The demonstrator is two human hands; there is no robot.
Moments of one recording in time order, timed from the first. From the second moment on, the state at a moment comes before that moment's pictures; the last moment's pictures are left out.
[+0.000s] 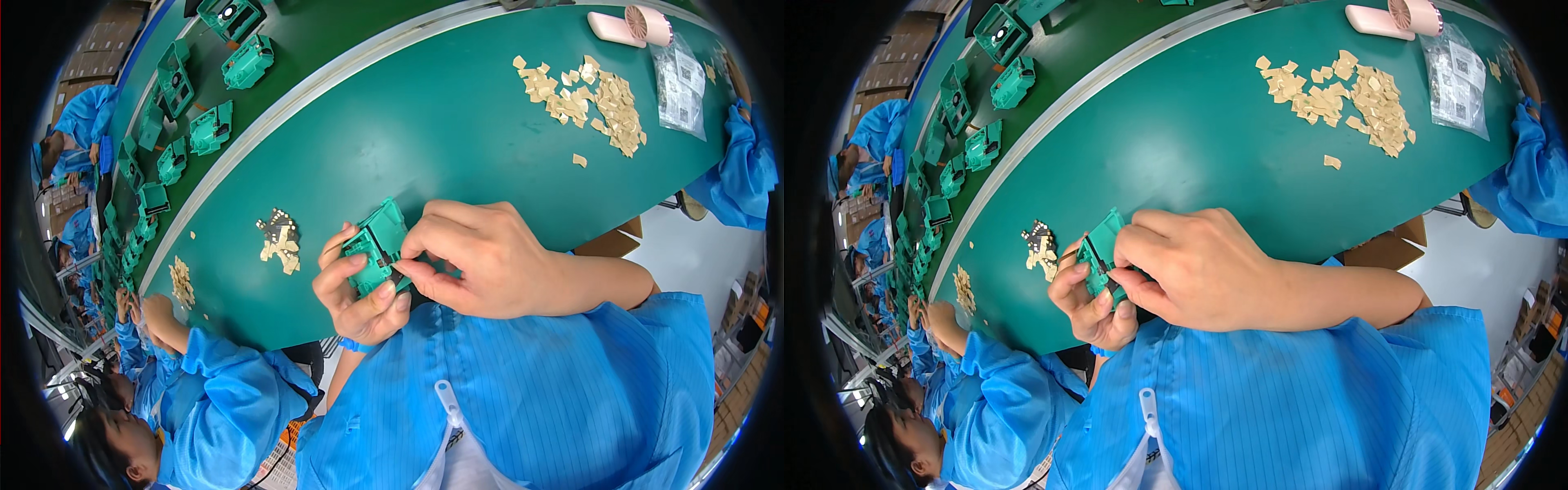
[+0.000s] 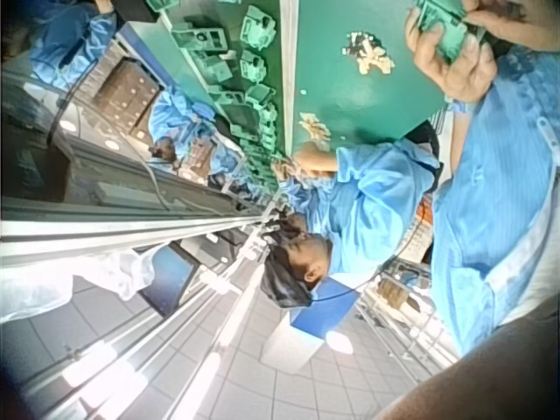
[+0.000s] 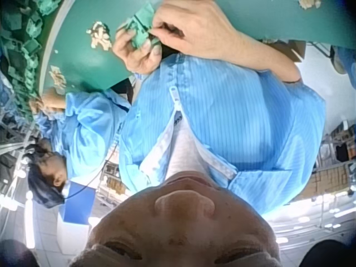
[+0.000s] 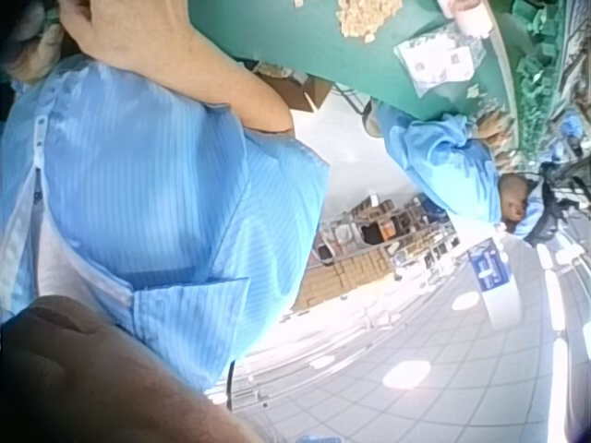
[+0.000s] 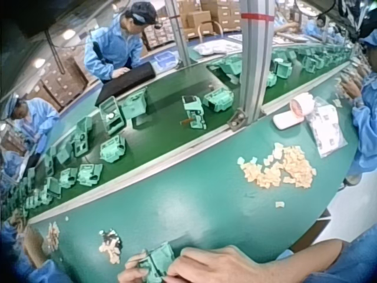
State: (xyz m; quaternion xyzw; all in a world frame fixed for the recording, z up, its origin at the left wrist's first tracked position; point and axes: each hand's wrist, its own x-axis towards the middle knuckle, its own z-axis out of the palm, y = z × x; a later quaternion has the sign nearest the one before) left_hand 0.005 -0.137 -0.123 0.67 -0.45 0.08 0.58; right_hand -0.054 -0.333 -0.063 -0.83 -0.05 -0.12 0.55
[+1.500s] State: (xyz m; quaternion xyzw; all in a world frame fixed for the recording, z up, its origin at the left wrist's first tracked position) left_hand 0.006 -0.145 -0.107 0.69 -0.45 0.16 0.54; right_hand -0.045 -0.340 -0.086 -0.35 0.12 0.20 0.91
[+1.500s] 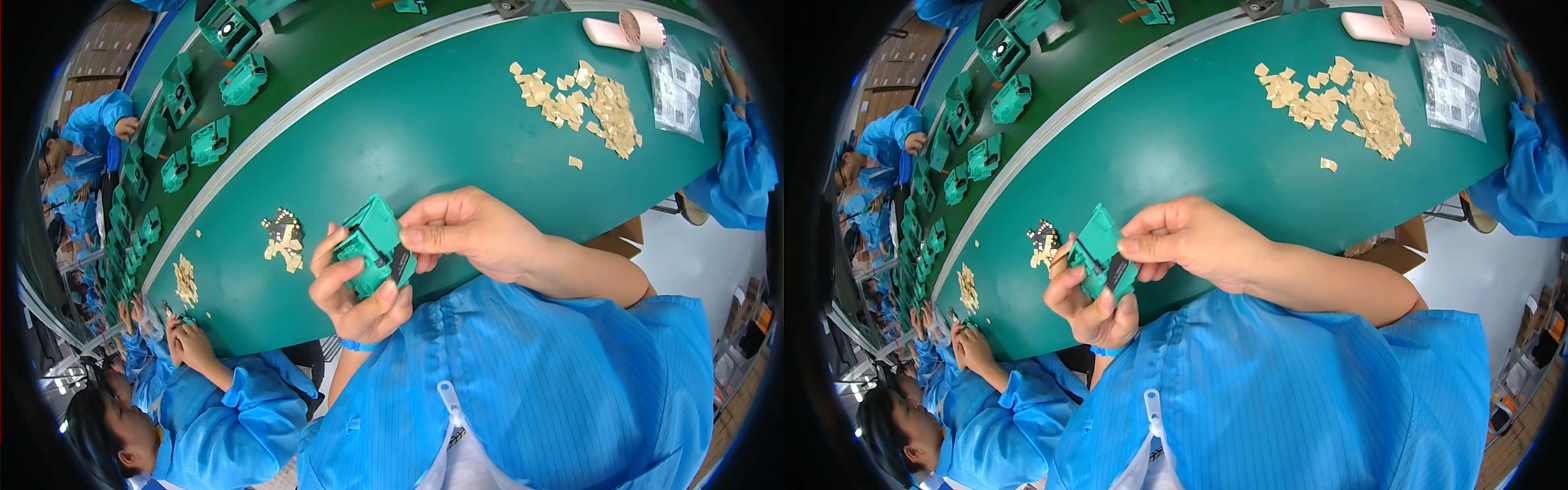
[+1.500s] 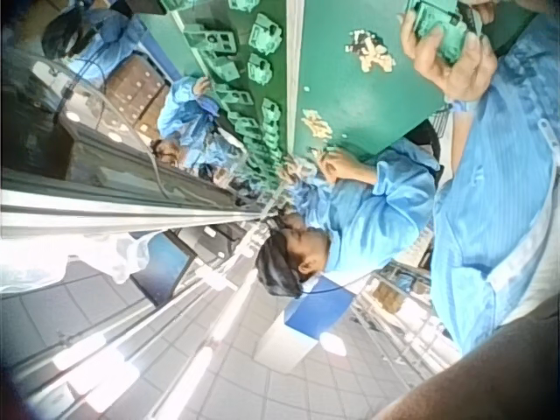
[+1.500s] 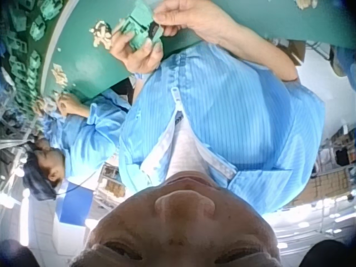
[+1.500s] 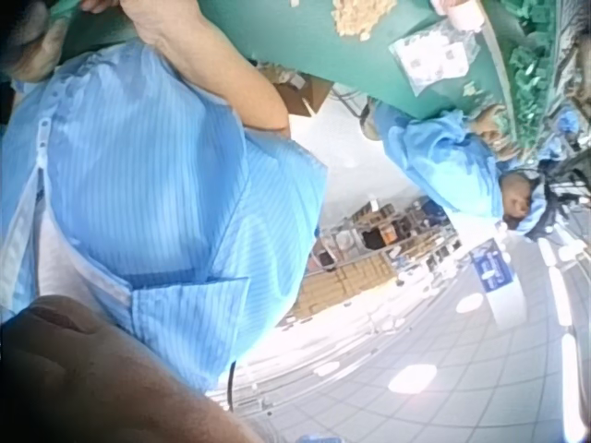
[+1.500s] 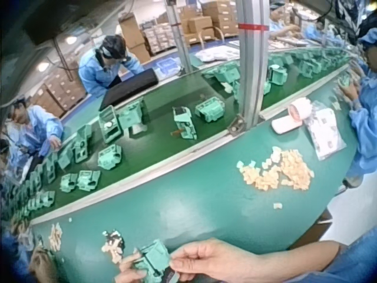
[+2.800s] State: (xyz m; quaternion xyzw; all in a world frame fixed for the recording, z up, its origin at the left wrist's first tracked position) left_hand 0.074 -0.094 -0.110 0.86 0.00 -0.04 0.52; right_hand 0.012 -0.351 -0.103 -0.82 0.06 -0.01 0.58
